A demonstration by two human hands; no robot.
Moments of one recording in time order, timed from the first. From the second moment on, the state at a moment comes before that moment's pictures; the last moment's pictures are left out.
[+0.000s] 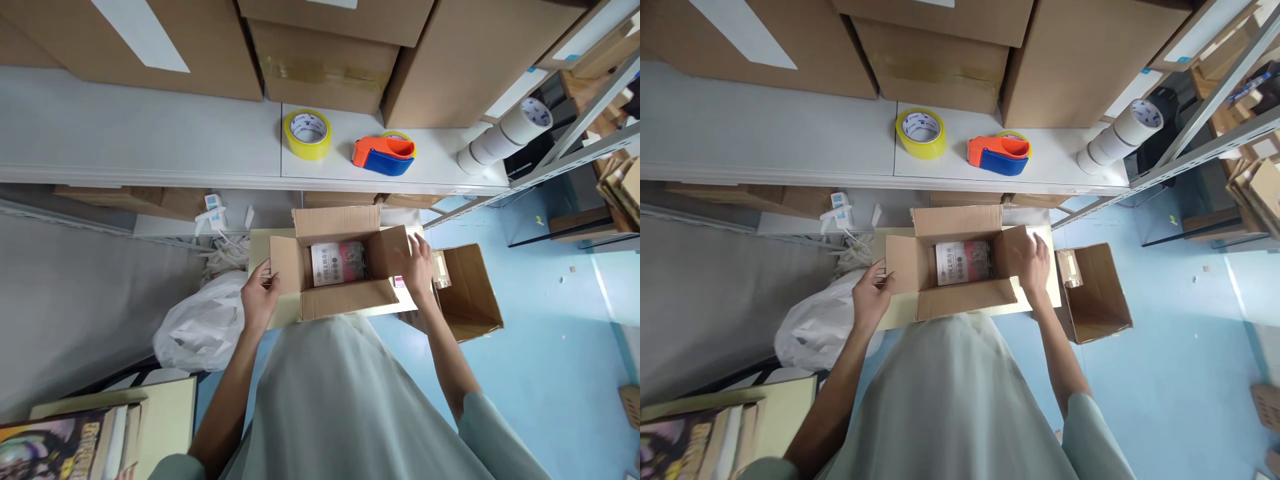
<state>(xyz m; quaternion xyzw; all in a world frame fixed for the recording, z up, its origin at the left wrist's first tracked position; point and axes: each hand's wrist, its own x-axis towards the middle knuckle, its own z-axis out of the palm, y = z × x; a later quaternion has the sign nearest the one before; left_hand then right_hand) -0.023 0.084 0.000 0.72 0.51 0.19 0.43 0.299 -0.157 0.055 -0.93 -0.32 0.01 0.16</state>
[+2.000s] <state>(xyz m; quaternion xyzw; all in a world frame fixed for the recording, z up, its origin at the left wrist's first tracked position) 0.068 0.146 -0.029 0.69 0.46 0.16 0.53 0.314 -0.071 0.007 -0.82 -0.23 0.27 0.44</state>
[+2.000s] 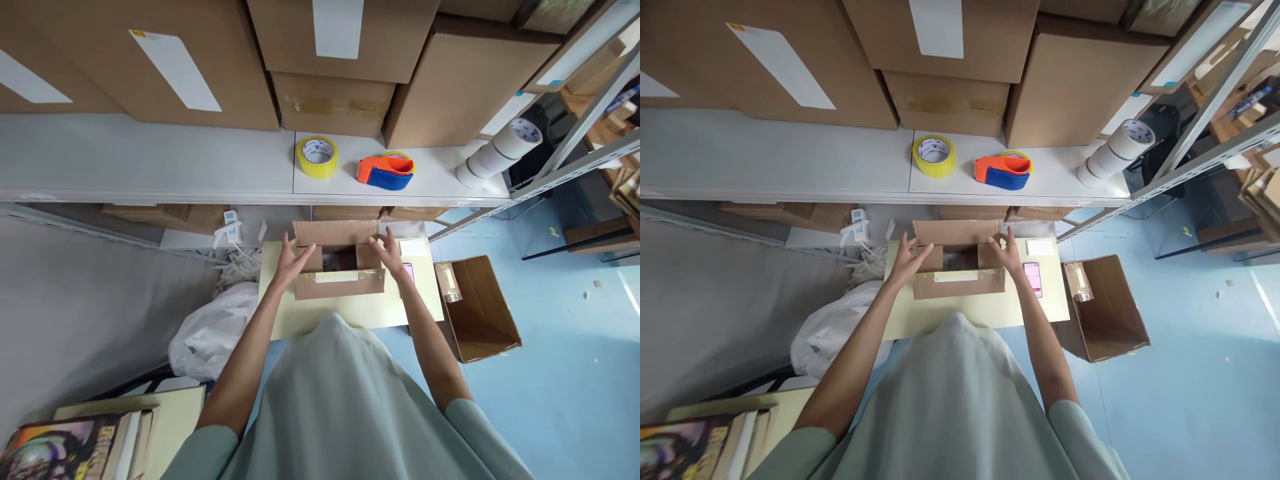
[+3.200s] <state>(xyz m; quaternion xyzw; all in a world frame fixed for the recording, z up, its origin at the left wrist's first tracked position) 0.016 0.046 -0.045 0.82 0.44 0.16 0.34 0.204 -0.140 -0.025 -0.92 -0.24 0.14 0.27</state>
